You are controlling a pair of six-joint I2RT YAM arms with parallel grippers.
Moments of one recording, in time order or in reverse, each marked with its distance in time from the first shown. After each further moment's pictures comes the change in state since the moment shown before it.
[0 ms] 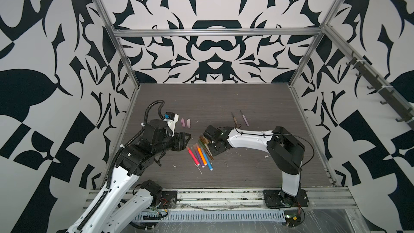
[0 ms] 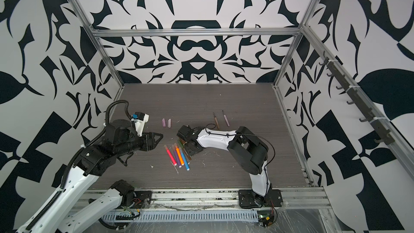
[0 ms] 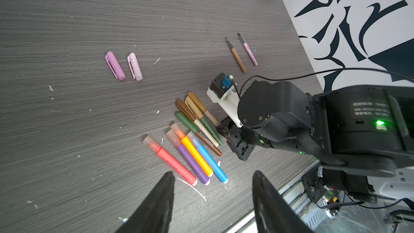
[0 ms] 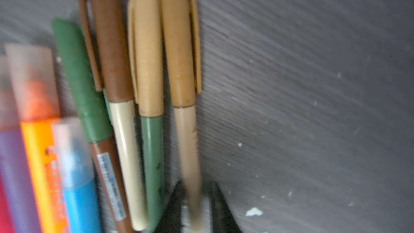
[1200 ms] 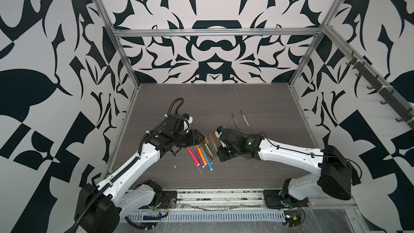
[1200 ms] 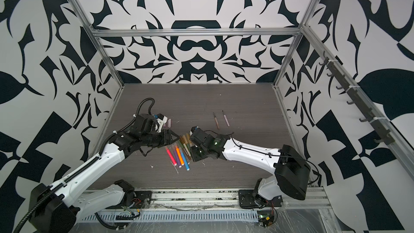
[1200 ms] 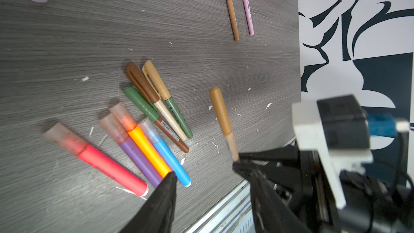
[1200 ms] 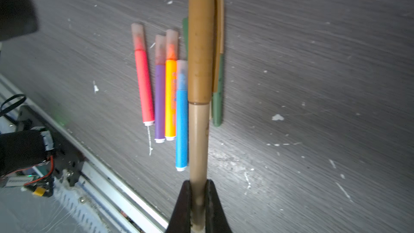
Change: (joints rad) left arm -0.014 0.338 -0.111 0.281 0.248 -0.258; right arm 0.050 -0.478 -0.277 0.115 -0.182 0.150
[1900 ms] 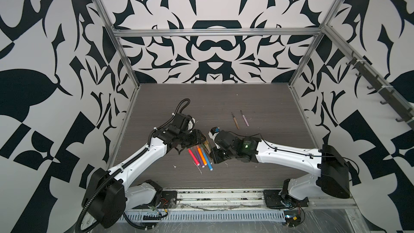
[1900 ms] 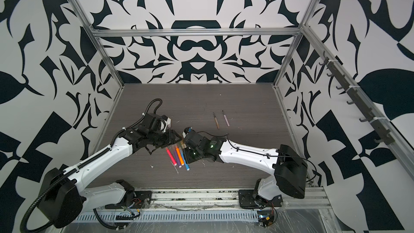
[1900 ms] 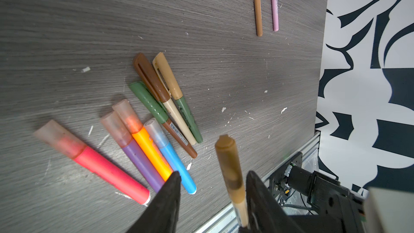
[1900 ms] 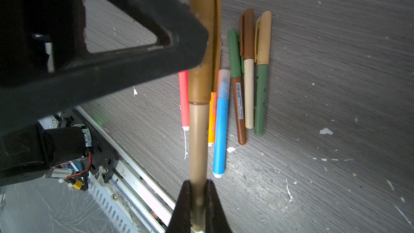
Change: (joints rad) left arm -0.026 0.119 0.014 0.018 -0.042 -0.051; right arm 0.068 0.019 0.044 0.059 0.002 0.051
